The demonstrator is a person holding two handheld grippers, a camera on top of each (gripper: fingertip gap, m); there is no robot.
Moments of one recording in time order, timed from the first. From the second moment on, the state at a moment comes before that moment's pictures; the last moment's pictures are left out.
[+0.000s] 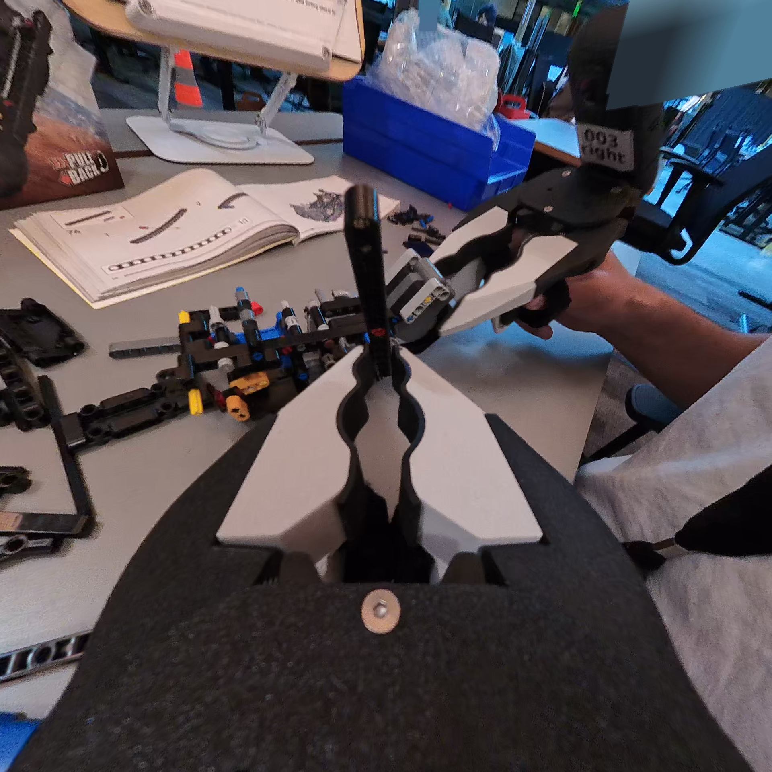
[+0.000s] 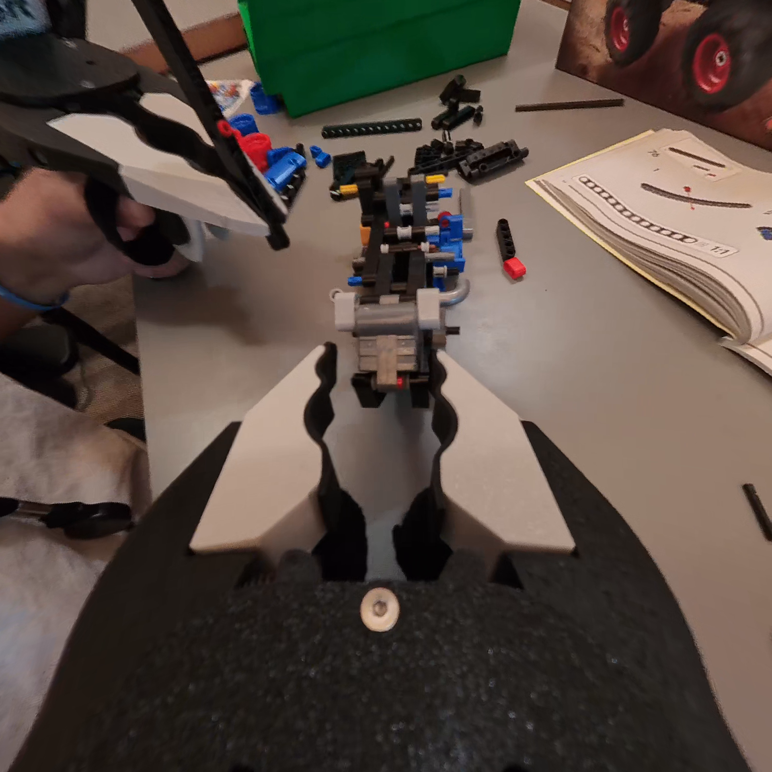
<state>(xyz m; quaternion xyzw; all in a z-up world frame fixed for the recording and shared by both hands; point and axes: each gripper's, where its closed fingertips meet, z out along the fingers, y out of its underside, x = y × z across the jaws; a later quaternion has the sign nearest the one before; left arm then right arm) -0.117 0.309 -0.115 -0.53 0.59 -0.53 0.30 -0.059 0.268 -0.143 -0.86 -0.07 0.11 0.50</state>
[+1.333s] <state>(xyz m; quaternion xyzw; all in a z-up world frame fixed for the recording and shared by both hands) -0.027 0.253 -0.029 -0.53 0.33 -0.78 -0.07 -0.031 0.265 -0.040 -0.73 -0.14 -0.05 0.66</state>
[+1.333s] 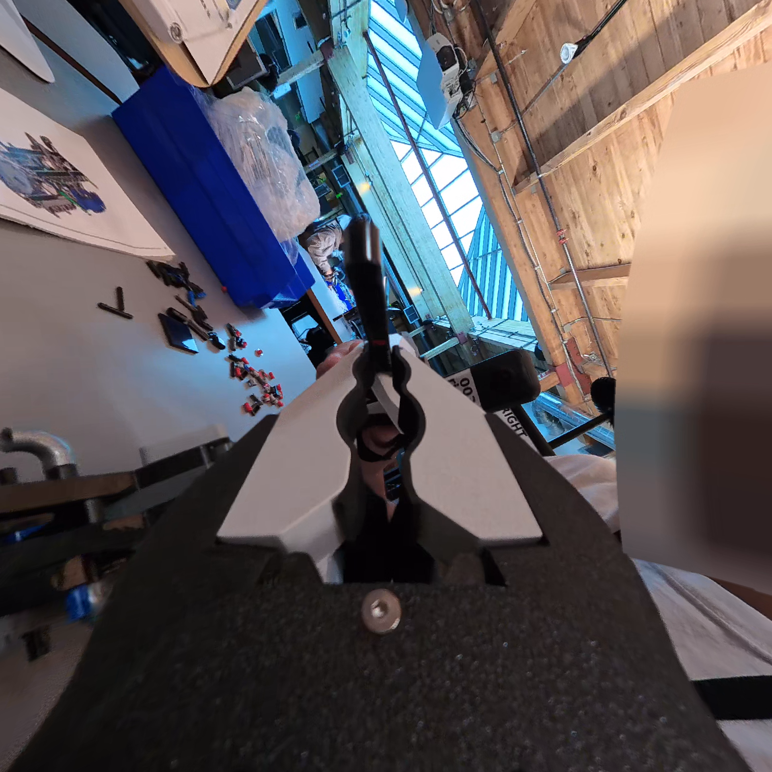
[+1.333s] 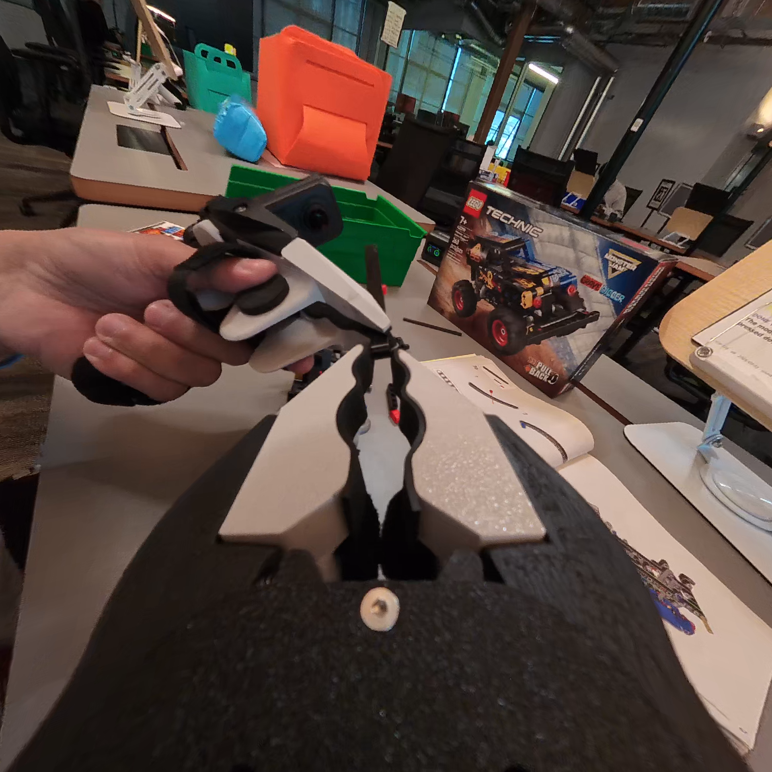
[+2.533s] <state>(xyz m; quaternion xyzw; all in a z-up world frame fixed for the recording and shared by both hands) -0.071 0.303 0.018 -0.41 0.29 -0.84 0.20 -0.078 0.261 -0.028 -0.53 0.08 0.58 0.62</state>
